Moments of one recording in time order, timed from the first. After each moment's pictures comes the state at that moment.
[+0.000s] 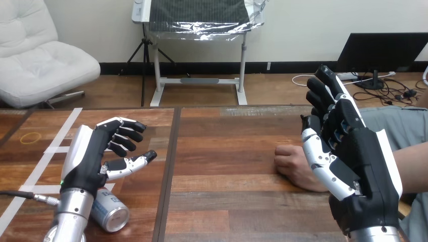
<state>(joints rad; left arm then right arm) -0.28 0.39 -0.03 0.85 0.32 -0.67 0.21 0.42 -0.08 0.15 -0.67 0.05 -0.01 -0.04</state>
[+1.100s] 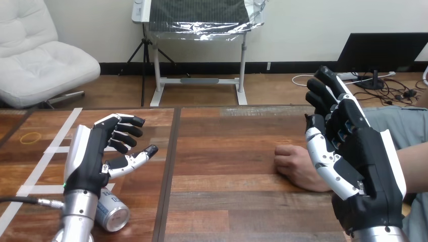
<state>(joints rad) -0.27 0.34 -0.02 0.85 0.31 -0.69 0.28 0.42 -0.08 0.14 -0.67 0.07 -0.01 -0.04</state>
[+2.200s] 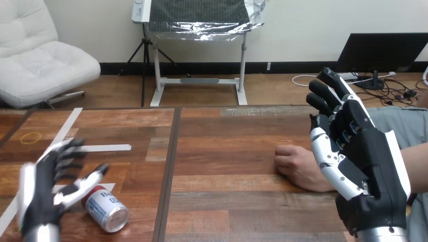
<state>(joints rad) -0.15 0.35 0.13 0.92 0.16 -0.63 0.32 0.42 -0.08 0.12 -0.67 0.08 -0.01 -0.04</state>
